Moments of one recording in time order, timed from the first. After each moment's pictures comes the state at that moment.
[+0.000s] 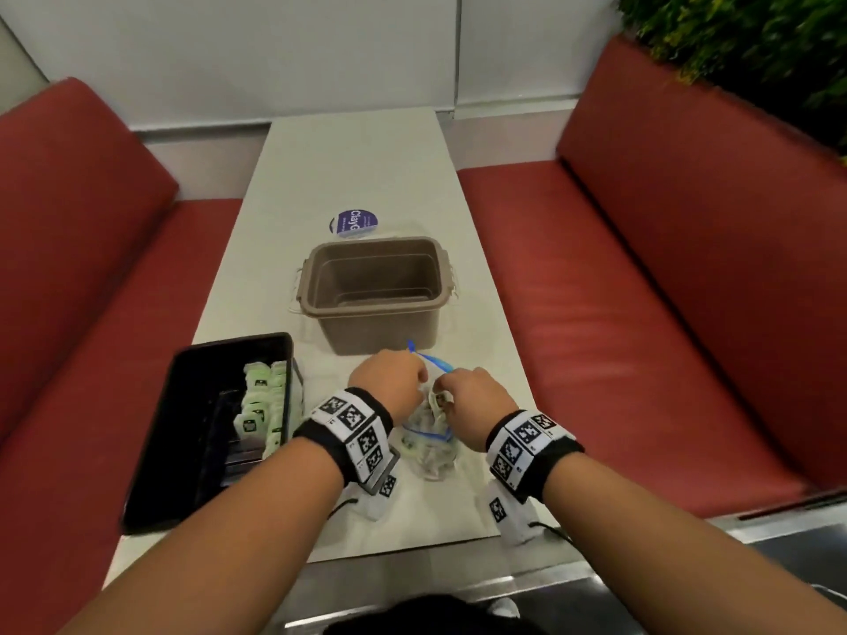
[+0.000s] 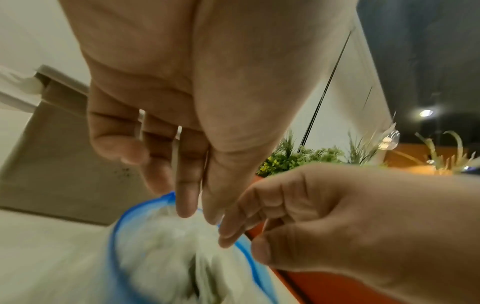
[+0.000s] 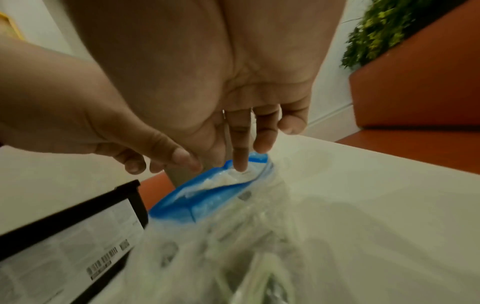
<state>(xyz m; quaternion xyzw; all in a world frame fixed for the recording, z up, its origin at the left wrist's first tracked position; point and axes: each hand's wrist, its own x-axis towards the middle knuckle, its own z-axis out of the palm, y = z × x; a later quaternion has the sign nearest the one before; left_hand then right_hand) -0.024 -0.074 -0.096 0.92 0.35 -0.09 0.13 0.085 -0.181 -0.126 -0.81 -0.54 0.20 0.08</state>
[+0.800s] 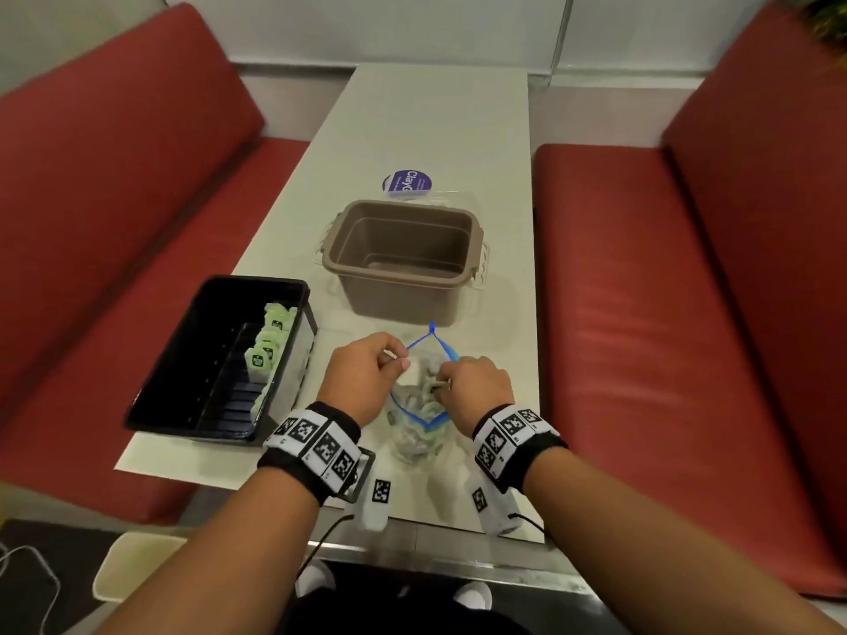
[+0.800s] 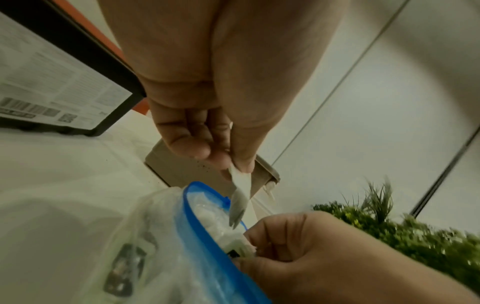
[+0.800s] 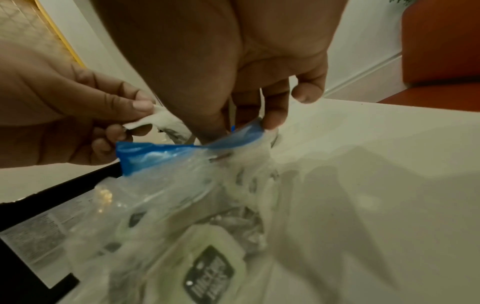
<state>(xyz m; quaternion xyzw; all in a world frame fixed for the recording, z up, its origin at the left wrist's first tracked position) -0.050 -0.112 -0.115 0.75 0.54 0.19 0.34 0.109 -0.172 -0.154 -0.78 -0.60 0.19 0.06</state>
